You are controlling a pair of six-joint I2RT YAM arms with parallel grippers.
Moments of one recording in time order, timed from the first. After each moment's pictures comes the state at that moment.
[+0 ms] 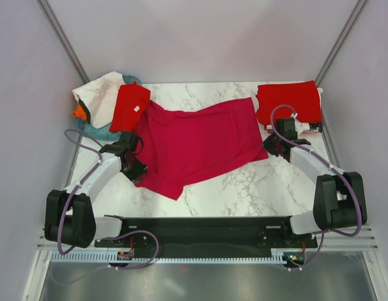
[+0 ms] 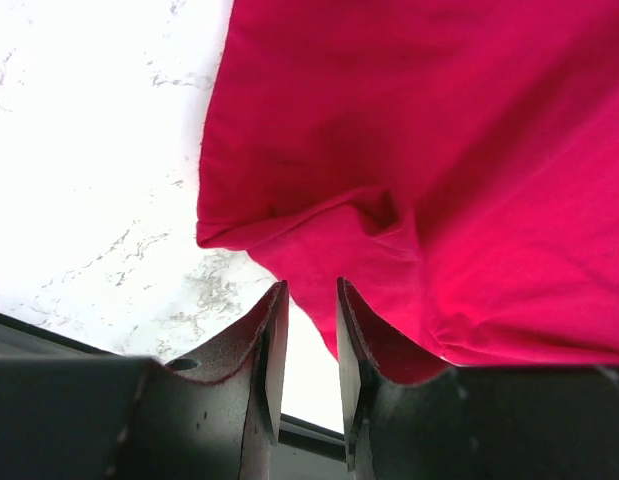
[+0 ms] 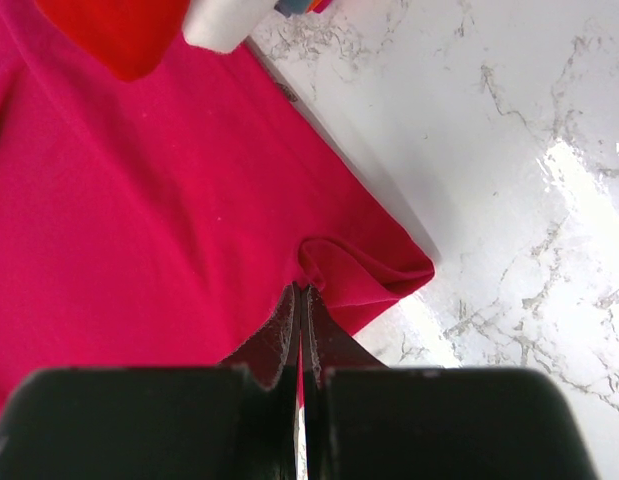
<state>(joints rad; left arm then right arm) -0.19 1.29 0.82 -0.84 -0.09 -1.01 0.09 1.44 0.83 -0.24 0.09 0.84</state>
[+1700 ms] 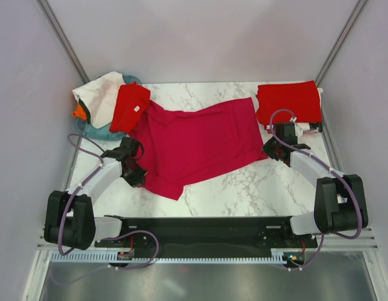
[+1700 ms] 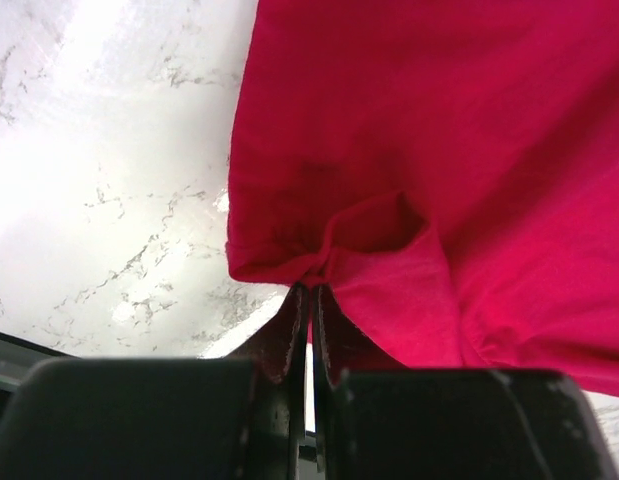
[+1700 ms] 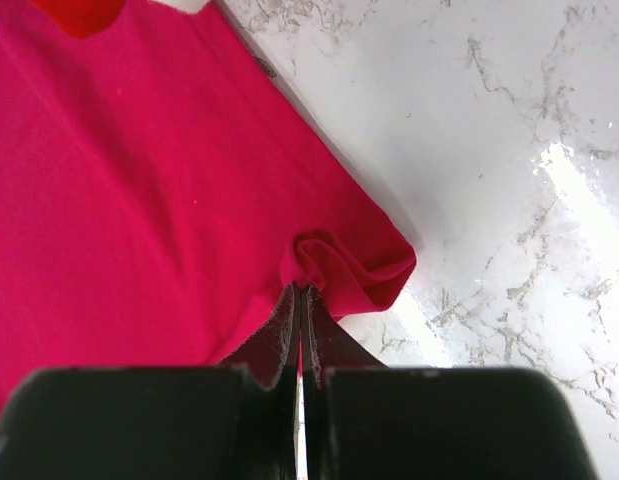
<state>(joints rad) -0.19 1.28 0.72 -0.77 -0.09 -0.97 0.09 1.41 0.76 -0.19 0.07 0.82</state>
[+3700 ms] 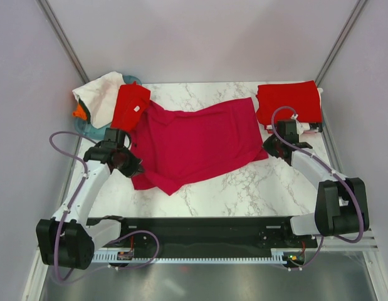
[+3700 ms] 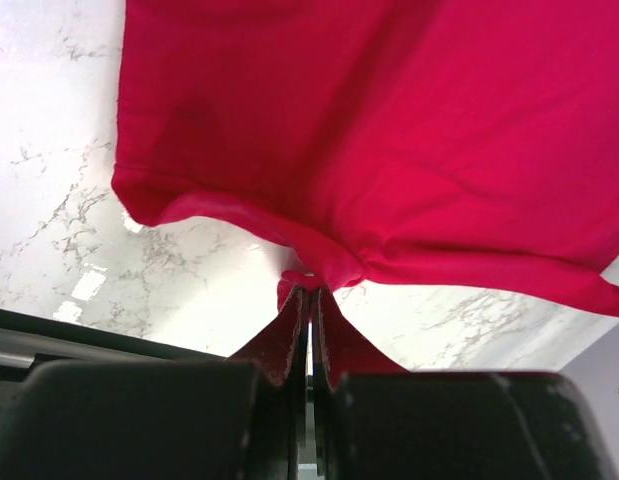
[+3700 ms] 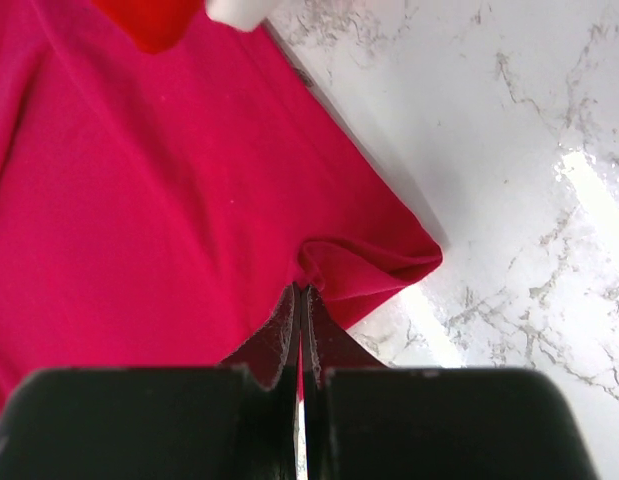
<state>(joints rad) -0.11 1.11 0.87 -0.89 0.08 -0.94 0.09 1.38 0.78 -0.21 0.05 0.83</state>
